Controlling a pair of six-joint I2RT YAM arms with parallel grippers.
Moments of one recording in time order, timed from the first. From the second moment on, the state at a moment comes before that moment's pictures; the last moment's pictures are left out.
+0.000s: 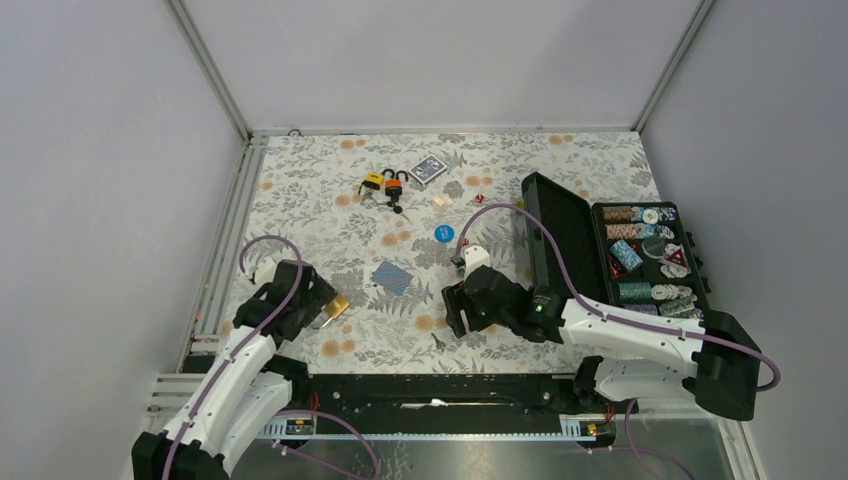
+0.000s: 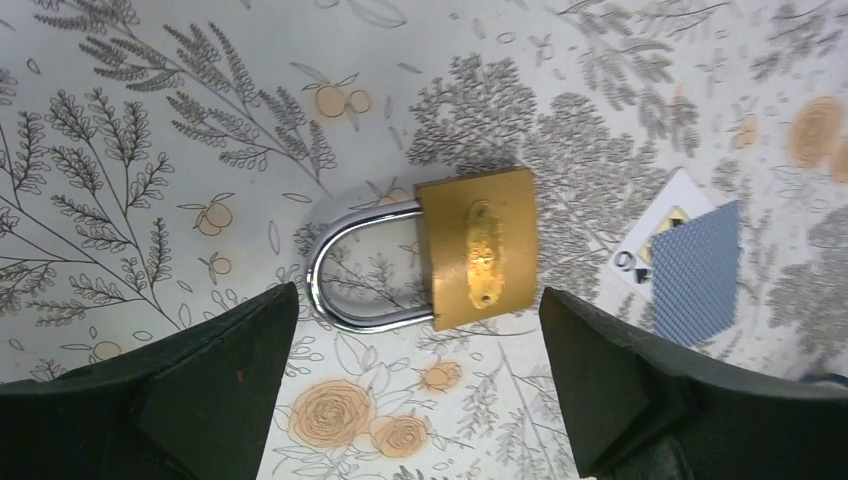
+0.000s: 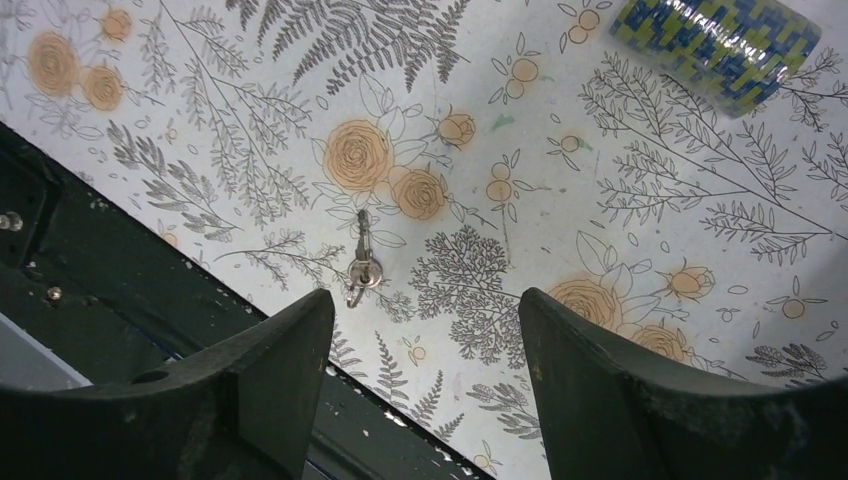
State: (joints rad) left arm -0.25 0.71 0.44 -0.77 -0.29 -1.02; right arm 1.10 1.15 0.72 -0.39 0.20 0.53
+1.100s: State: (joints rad) left arm -0.25 0.56 0.81 -0.93 0.01 -0.61; right arm 0.79 2.46 2.14 -0.49 0.34 0.49
